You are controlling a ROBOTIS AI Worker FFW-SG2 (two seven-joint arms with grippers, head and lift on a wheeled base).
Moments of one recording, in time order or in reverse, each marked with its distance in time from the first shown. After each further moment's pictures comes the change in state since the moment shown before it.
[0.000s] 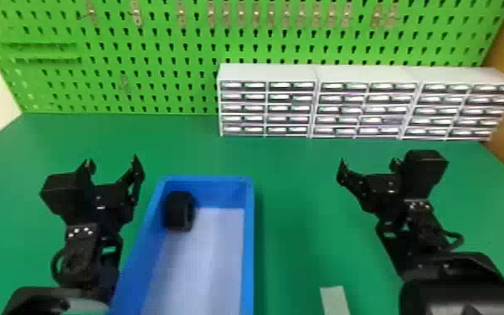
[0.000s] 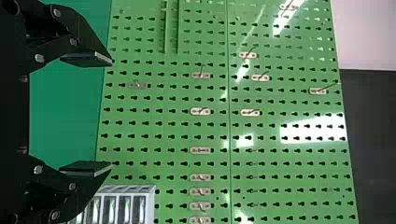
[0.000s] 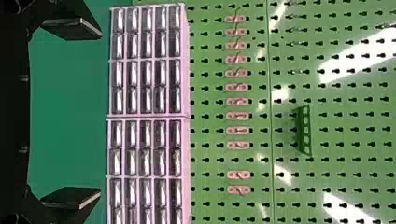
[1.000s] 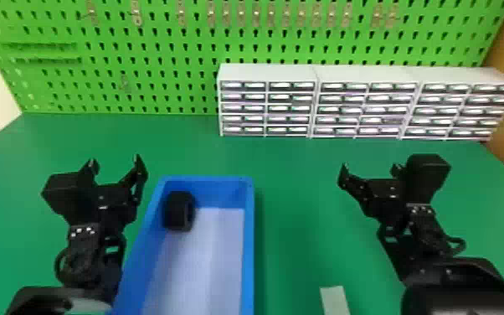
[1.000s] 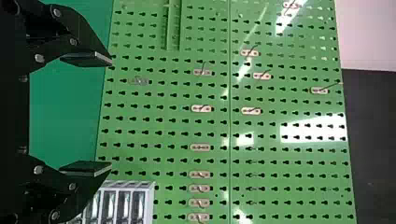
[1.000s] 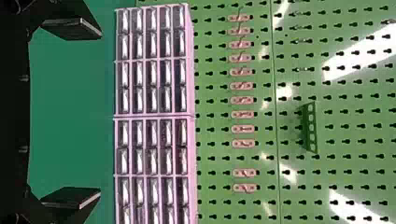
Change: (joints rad) left arm -0.002 0.000 -0.011 0.000 0.019 0.000 0.000; right arm 0.022 0.003 -0.010 -0.022 -0.010 0.017 0.000
